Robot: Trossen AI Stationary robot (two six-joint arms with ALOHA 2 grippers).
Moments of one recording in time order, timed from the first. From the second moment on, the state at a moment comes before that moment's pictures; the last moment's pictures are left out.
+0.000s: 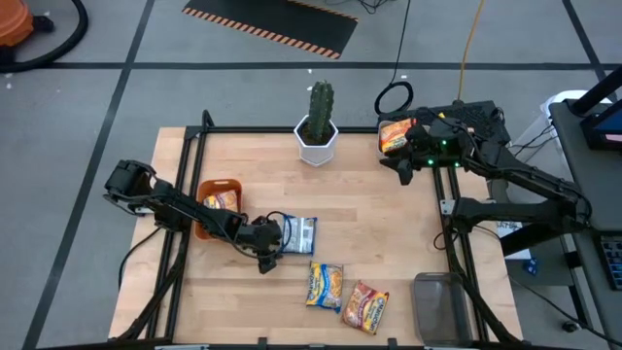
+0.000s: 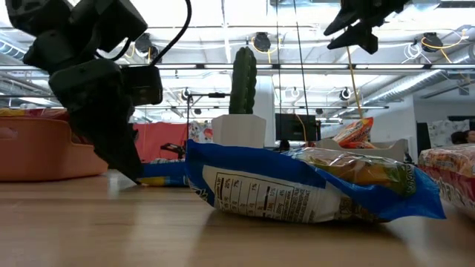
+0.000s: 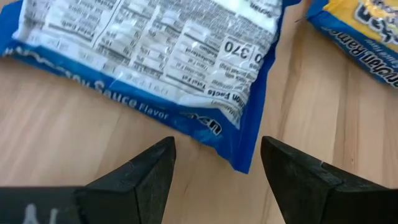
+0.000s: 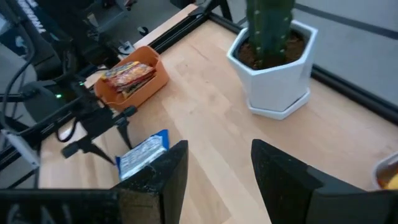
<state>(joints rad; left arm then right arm) -0.28 1.58 0.60 0.08 -0.05 -0.61 -0.45 0.85 0.95 -0.62 -0.16 0.37</state>
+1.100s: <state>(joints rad) -0.06 1.35 0.48 0.28 -0.09 -0.40 -0.46 0.85 0.95 -0.46 -0.10 0.68</state>
